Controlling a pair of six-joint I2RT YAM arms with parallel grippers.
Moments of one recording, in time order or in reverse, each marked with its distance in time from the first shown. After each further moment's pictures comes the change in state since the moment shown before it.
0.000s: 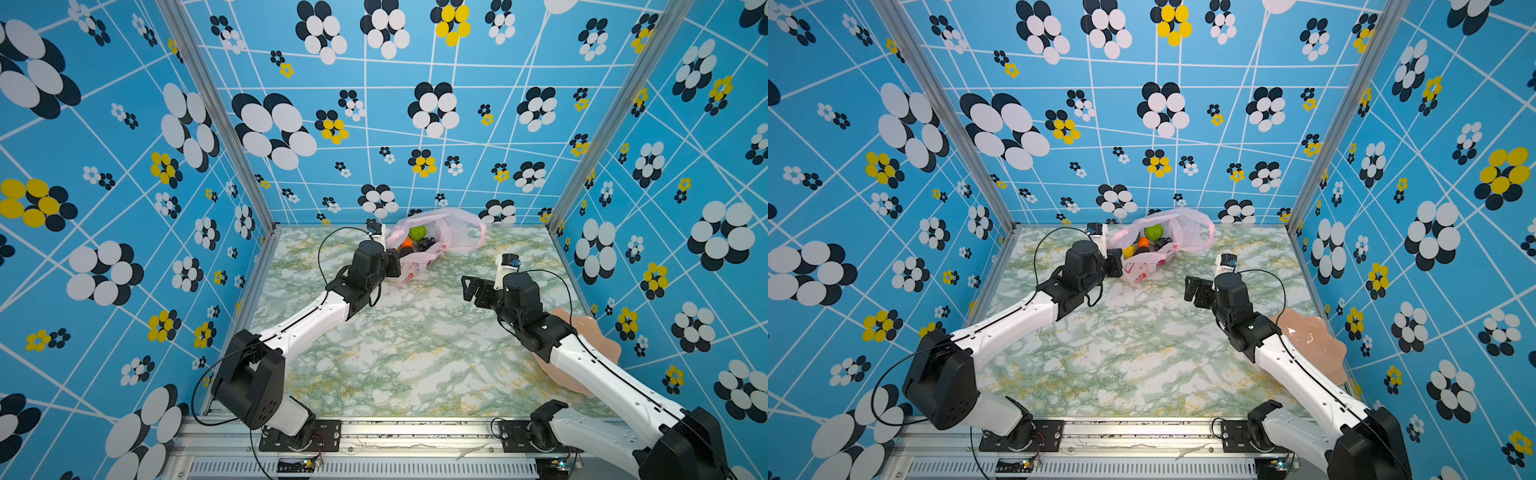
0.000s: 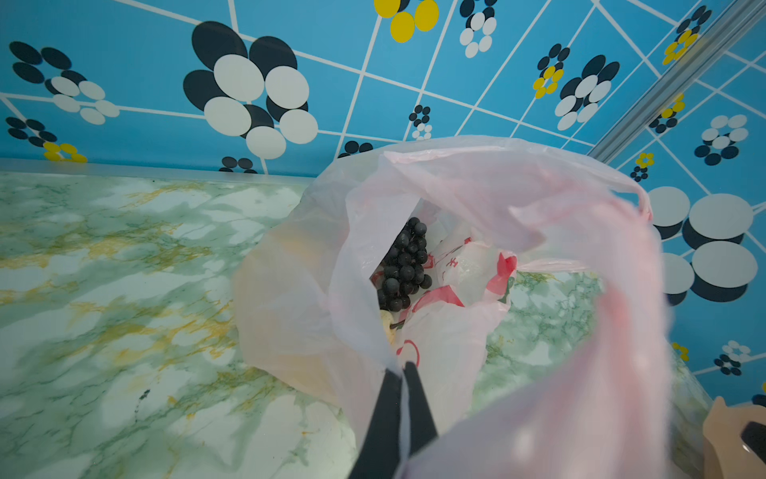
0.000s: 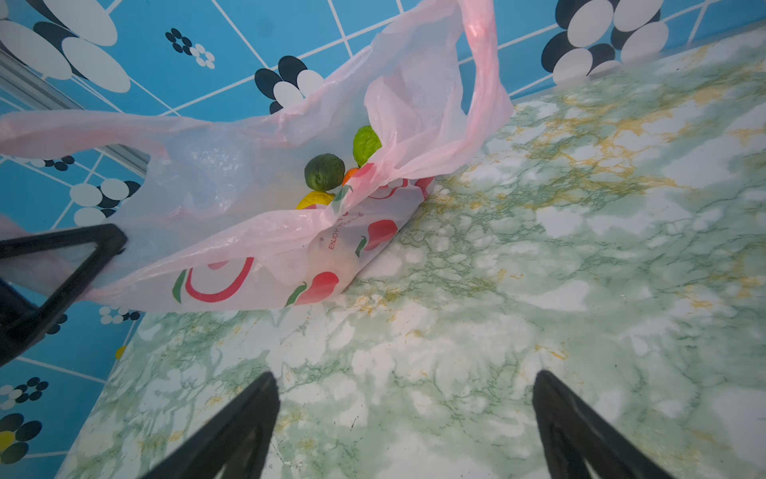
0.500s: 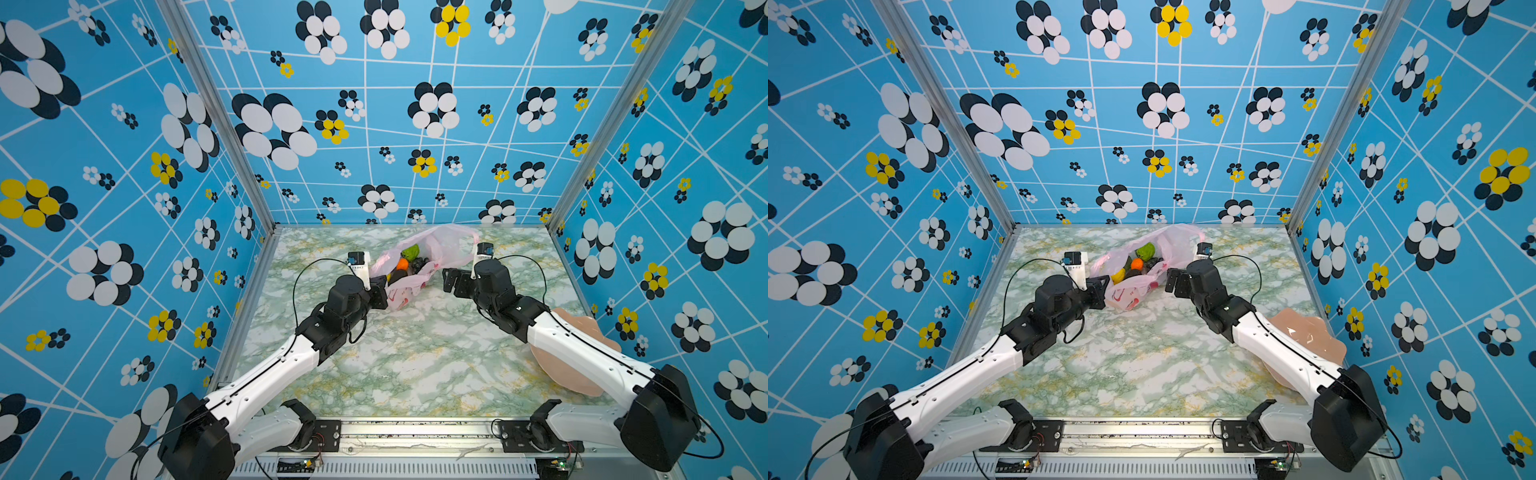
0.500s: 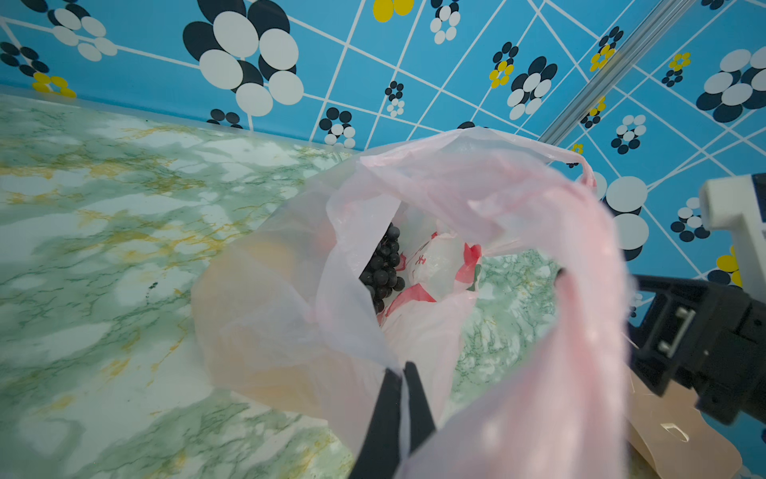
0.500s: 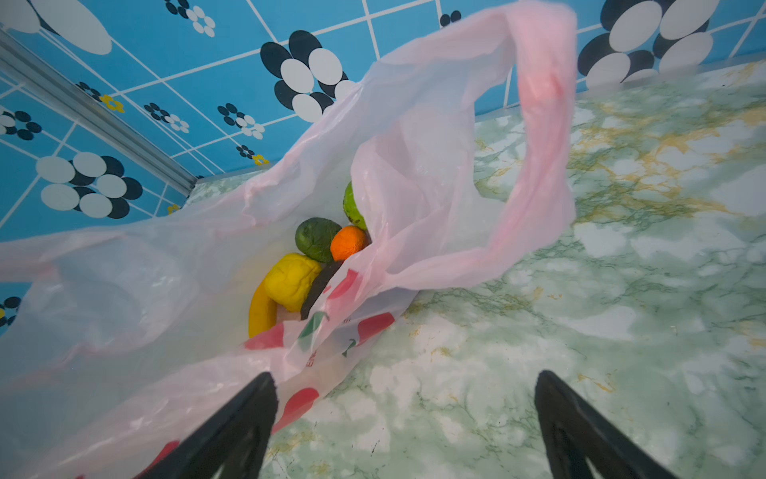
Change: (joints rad) left arm -0.058 -0.391 -0.296 -0.060 -0.002 -0.087; right arm 0.098 0.251 0.222 -0.049 0.122 0.006
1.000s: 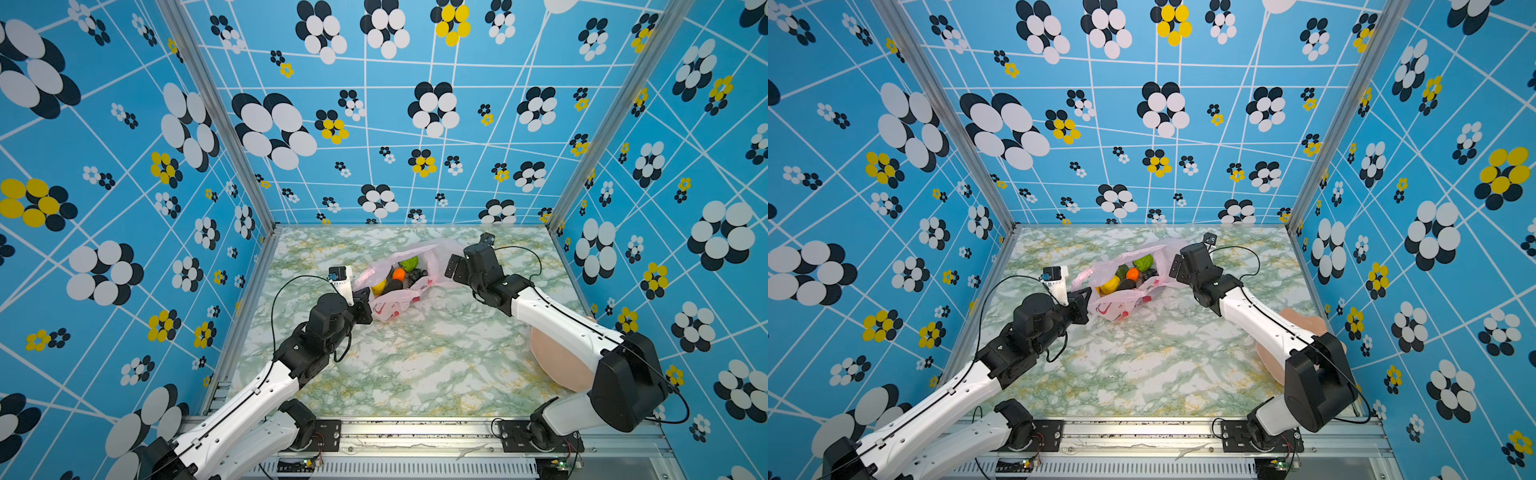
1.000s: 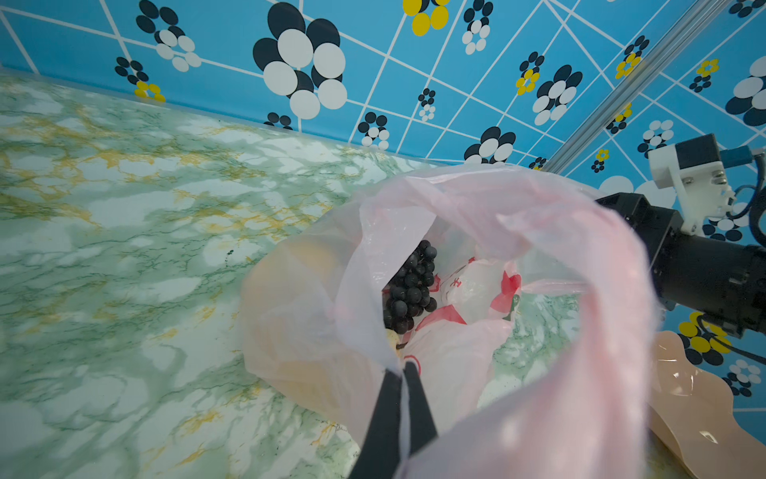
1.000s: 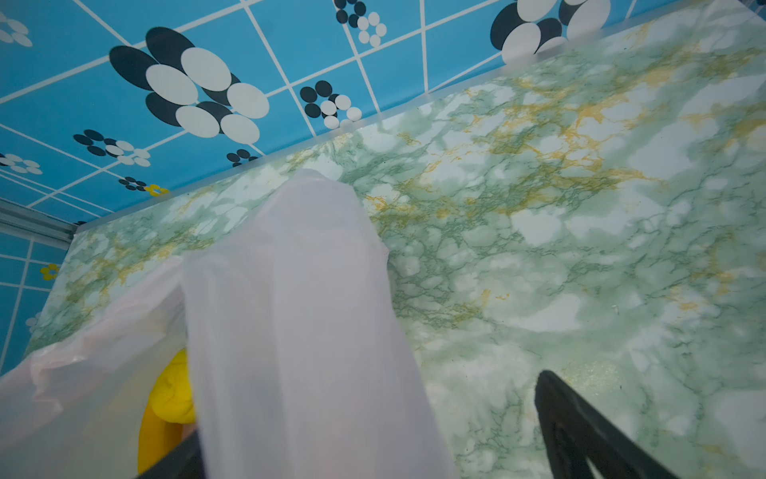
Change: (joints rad) left arm 0.000 -0.186 -0.087 -0.116 -0.078 0.010; right arm -0.068 0.171 0.148 -0.125 0.065 0.110
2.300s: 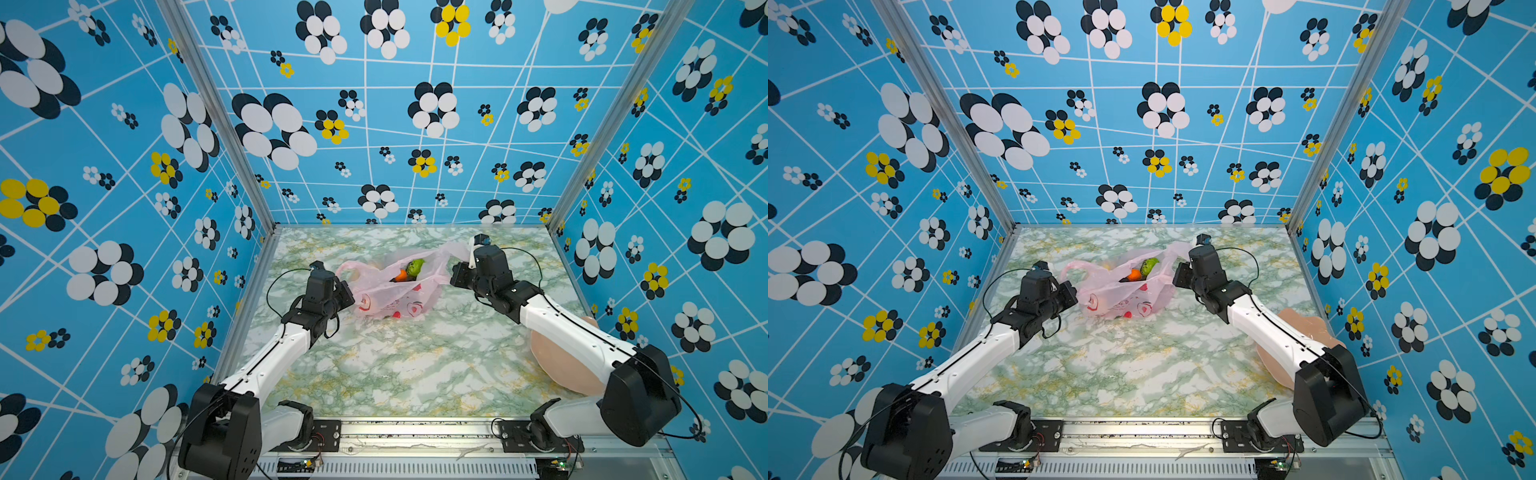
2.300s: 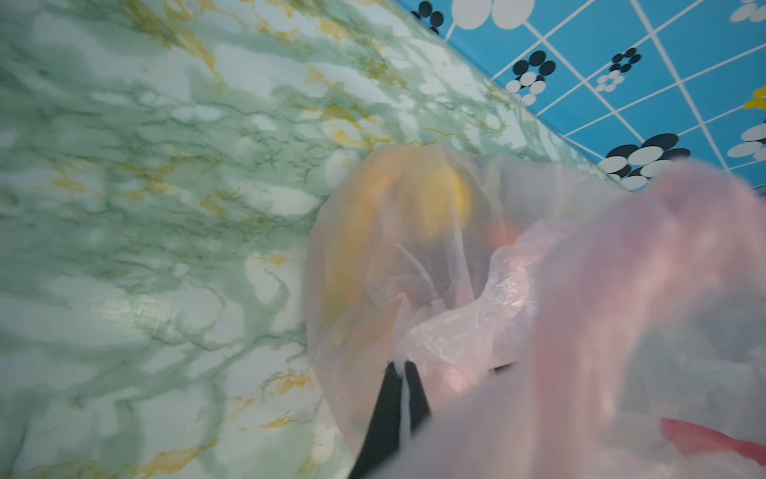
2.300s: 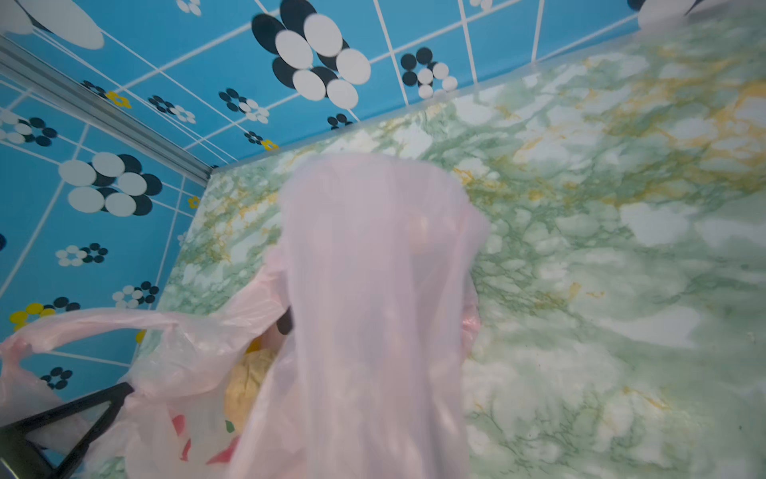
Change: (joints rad) left arm 0.406 0.368 0.036 -0.033 0.237 -0.198; right arm -0.019 -0.061 -0.127 0.132 -0.276 -0.064
